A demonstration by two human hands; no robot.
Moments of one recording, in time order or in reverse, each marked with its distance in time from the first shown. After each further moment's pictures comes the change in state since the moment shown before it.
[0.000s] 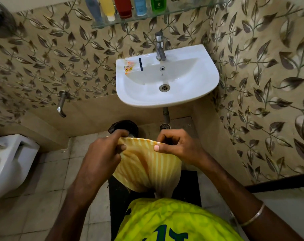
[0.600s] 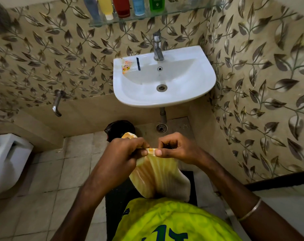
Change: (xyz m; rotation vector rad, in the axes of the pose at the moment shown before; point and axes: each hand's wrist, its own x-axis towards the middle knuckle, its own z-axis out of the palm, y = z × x) left_hand -0.008 0.029 0.006 -0.275 -0.089 0.266; right_hand -0.002 -0.001 -0.003 -0.011 -0.188 0.068
